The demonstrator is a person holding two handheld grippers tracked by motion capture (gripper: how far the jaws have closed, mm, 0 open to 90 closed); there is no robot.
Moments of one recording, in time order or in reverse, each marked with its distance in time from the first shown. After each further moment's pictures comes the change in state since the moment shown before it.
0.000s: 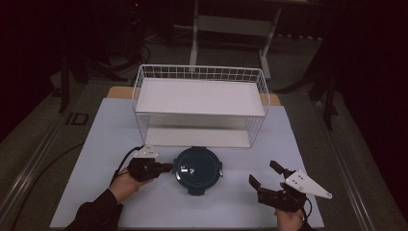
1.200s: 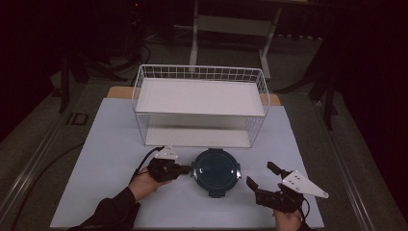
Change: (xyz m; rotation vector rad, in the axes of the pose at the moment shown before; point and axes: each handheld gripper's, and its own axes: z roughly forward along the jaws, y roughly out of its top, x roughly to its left) left arm -0.022 0.024 0.033 -0.019 -0.083 0.043; right arm 0.003 -0.002 0.003 0.019 0.016 -0.011
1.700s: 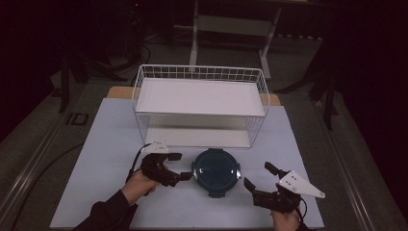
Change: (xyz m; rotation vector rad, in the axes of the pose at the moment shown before) left arm -0.008 0.012 -0.029 -0.139 -0.068 -0.112; right arm 0.005 -0.001 0.004 0.001 0.011 -0.018
